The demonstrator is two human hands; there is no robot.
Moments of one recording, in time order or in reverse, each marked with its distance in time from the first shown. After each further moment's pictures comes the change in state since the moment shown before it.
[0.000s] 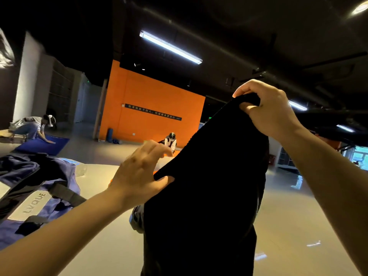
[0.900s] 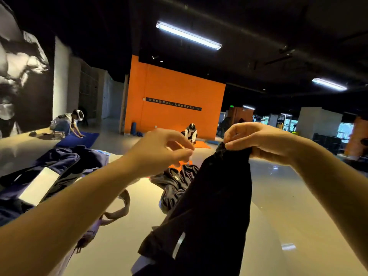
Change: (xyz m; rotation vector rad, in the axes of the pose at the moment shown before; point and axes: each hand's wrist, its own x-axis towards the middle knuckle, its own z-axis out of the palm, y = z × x) left_hand 0.015 0.048 -0.060 -0.251 -0.354 -0.425; right_hand -0.049 -0.018 0.051 0.791 -0.850 0.584
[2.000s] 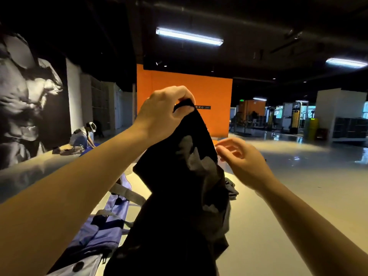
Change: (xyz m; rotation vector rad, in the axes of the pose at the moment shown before) left_hand 0.063 0.007 -0.039 0.542 0.374 0.452; right_hand 0.031 0.057 0.063 -0.186 0.566 -0.424
